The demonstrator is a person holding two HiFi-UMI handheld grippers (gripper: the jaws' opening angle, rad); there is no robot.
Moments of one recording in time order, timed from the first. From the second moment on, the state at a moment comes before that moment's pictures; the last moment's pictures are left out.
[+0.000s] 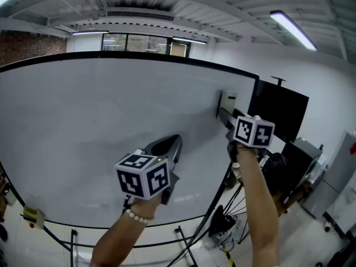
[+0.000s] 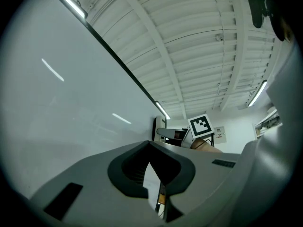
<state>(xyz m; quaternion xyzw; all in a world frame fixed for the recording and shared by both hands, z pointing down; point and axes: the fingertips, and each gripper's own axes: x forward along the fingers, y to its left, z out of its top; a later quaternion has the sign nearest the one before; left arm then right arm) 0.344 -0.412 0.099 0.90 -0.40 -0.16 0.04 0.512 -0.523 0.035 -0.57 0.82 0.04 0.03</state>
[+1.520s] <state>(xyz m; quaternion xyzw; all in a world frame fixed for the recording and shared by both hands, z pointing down) 0.103 -0.307 0.121 0.90 -0.41 -0.15 0.05 0.188 -0.428 0.061 -0.55 0.84 0.02 0.02</state>
